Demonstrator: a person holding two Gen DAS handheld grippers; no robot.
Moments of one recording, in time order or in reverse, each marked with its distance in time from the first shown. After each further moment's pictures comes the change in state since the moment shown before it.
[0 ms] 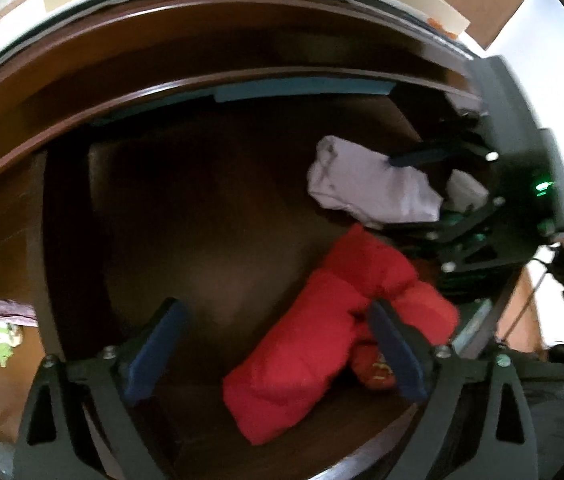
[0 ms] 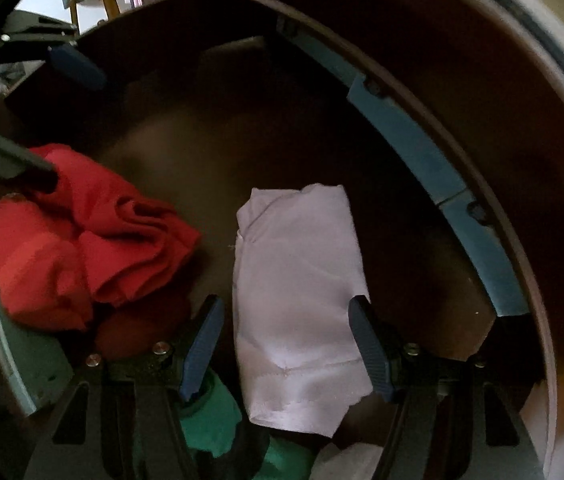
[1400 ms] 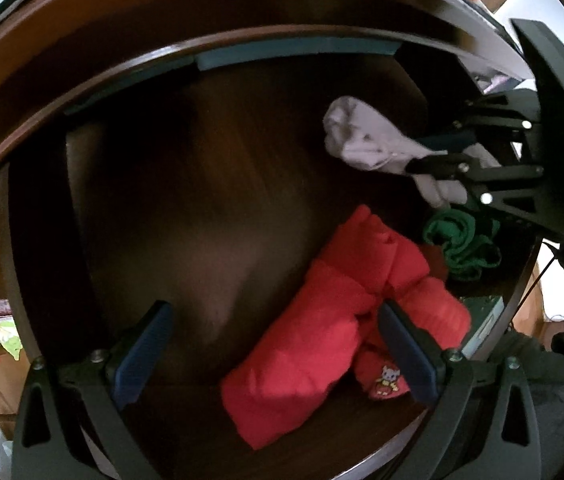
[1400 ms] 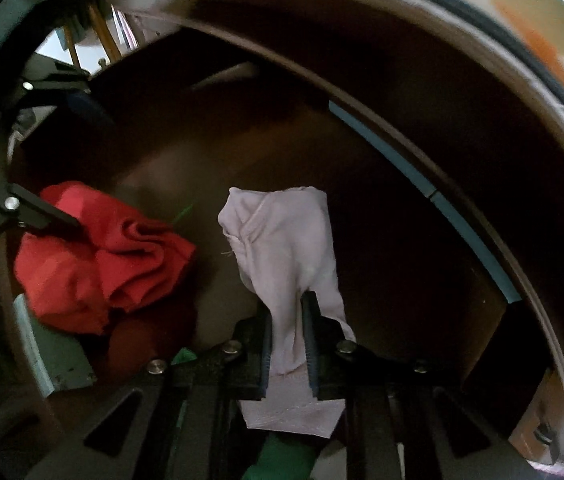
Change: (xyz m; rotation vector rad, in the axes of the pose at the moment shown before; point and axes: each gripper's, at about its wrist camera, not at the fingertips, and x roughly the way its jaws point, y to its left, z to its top) left arm 0.037 -0.012 0.016 0.044 0.177 0.043; right arm -0.017 -0.055 -0.019 0.109 -0.098 0.100
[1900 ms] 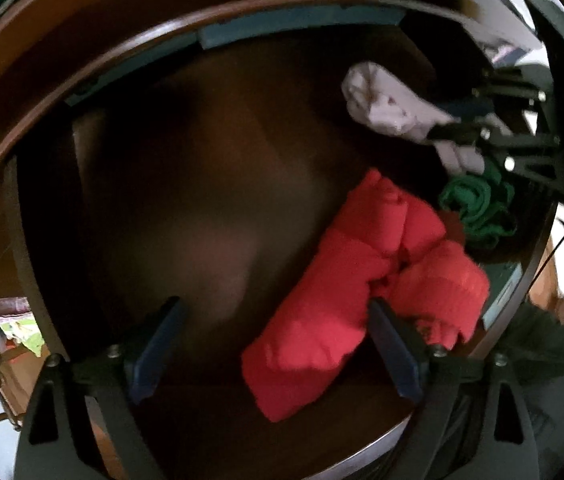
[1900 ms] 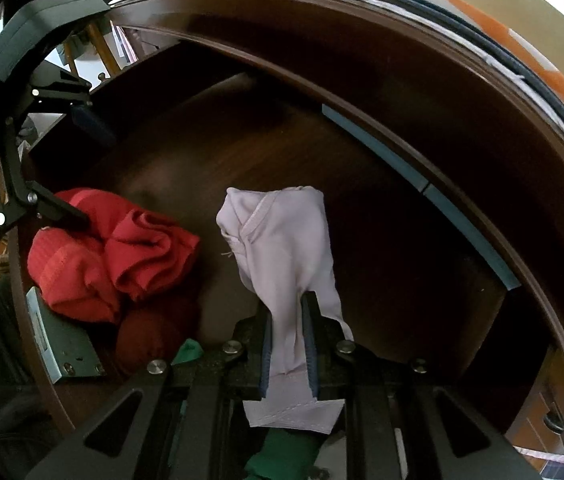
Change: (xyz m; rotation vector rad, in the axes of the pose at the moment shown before) left arm 0.017 -0.009 0.008 0.064 0.112 0.059; right arm -0.010 0.002 -0.004 0.032 -0.029 0.010
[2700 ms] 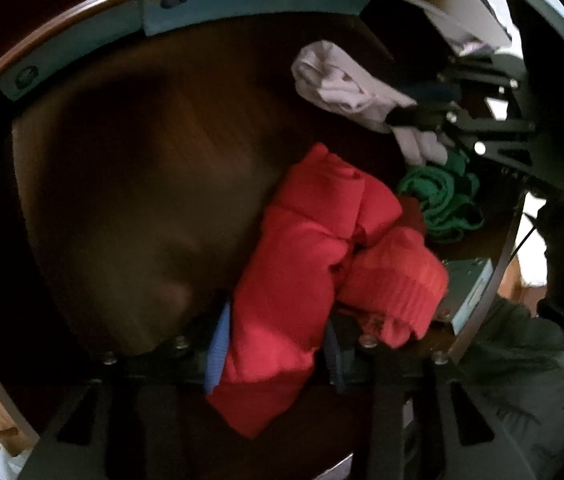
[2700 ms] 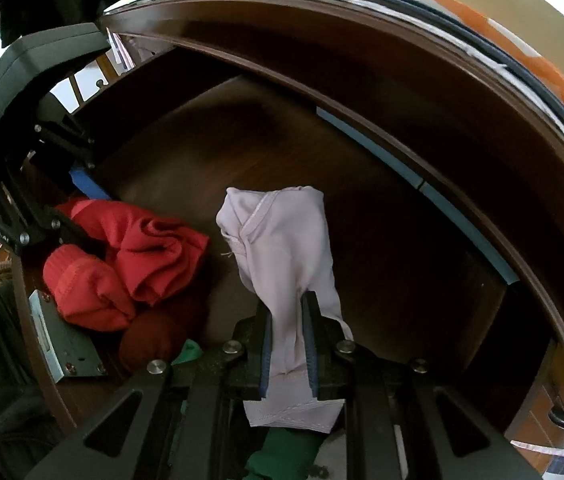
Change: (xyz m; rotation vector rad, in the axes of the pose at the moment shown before) left arm 0.023 -0.012 -0.009 0.001 -0.029 -0.179; right arm 0.005 -0.002 -0.002 0.023 -0.009 0.007
